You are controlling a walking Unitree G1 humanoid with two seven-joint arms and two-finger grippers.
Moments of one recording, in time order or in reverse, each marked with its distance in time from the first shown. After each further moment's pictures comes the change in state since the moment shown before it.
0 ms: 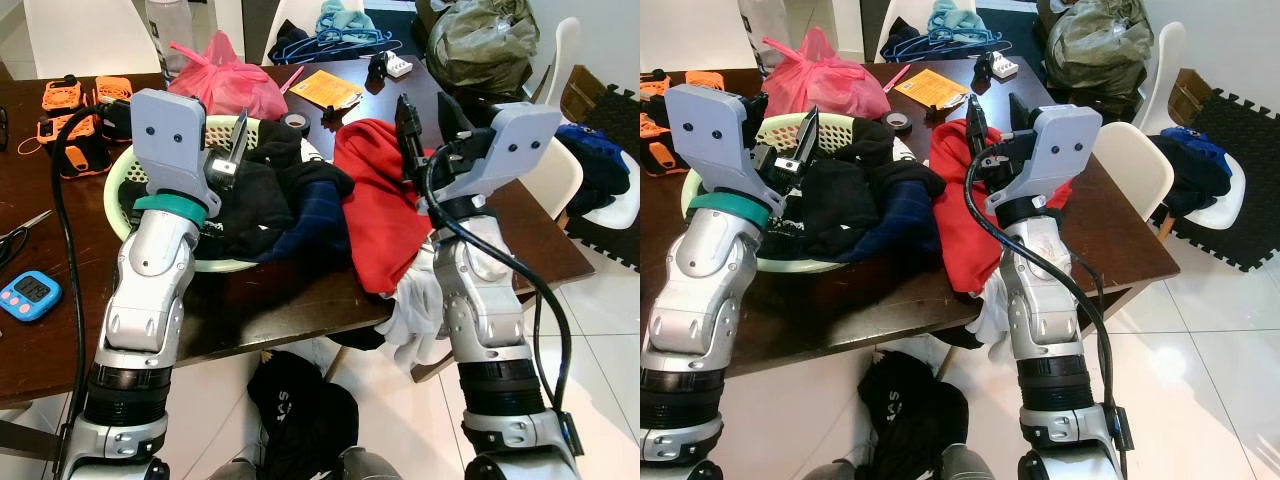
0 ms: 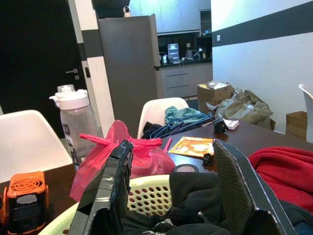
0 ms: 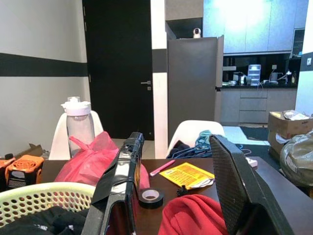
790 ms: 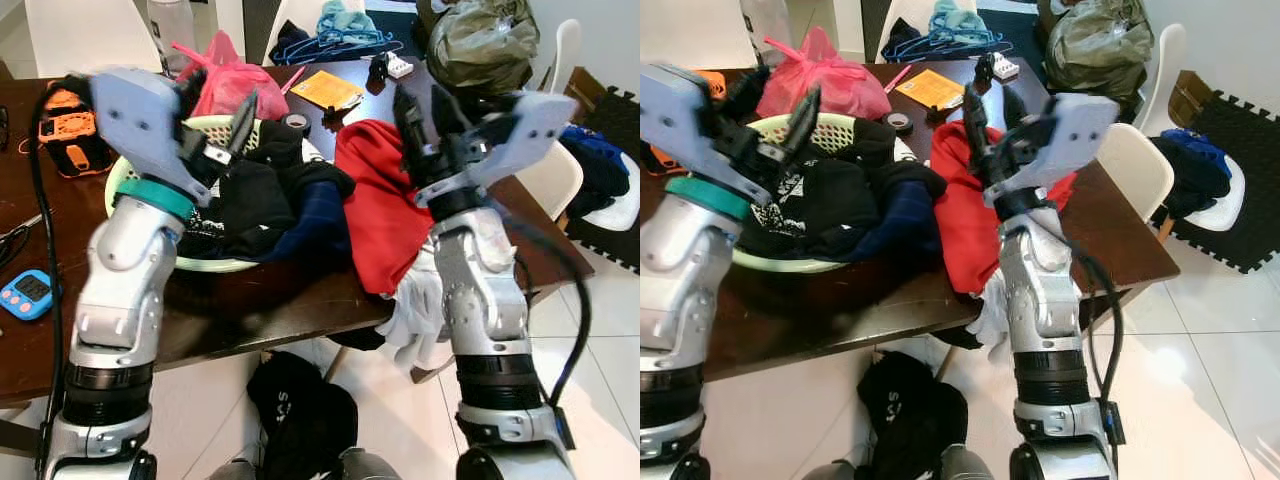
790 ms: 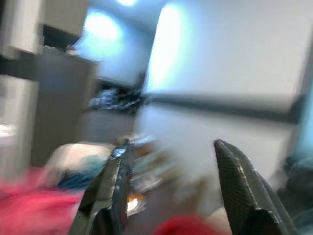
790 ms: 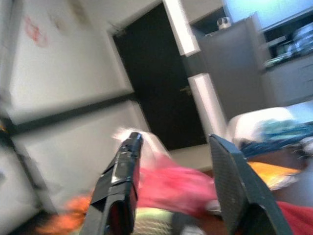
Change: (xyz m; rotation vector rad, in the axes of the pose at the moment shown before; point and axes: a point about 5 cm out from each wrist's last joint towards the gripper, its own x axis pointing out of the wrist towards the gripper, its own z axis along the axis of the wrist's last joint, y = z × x) left arm 0.000 0.011 0.053 -0.494 -0.242 -0.258; right arm 0.009 0.006 0.021 0.593 -0.061 0.087
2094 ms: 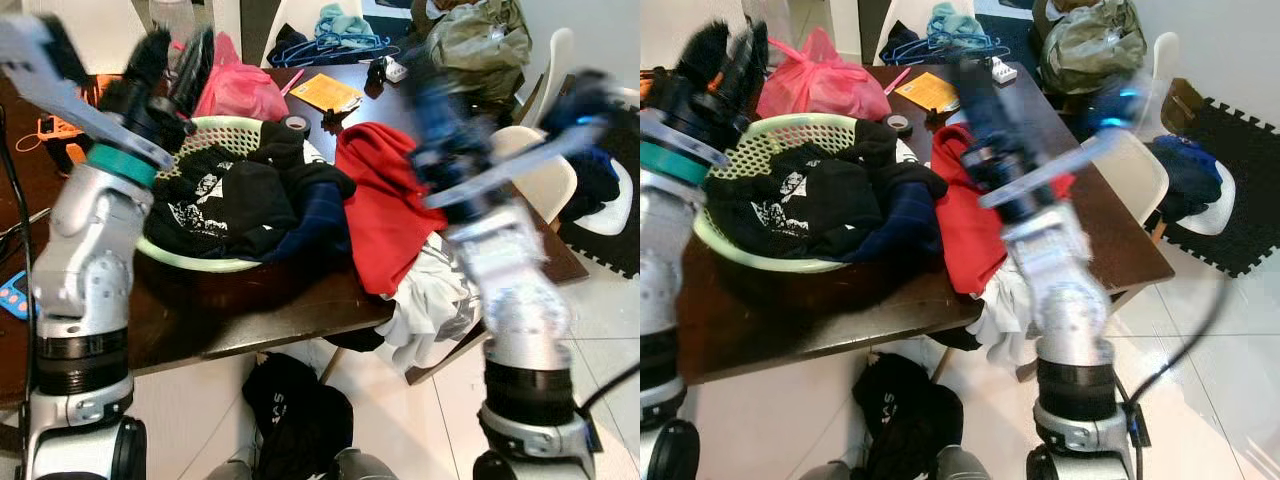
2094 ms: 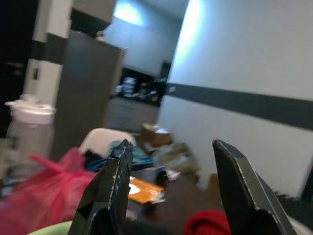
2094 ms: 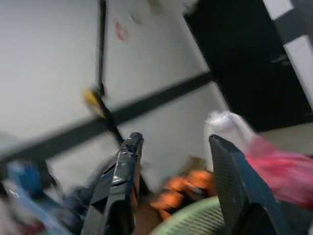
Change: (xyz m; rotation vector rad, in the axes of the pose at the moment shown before) left arm 0.002 0.034 -0.009 0.103 0.094 0.138; right arm -0.003 0.024 -0.003 0.027 0.145 0.189
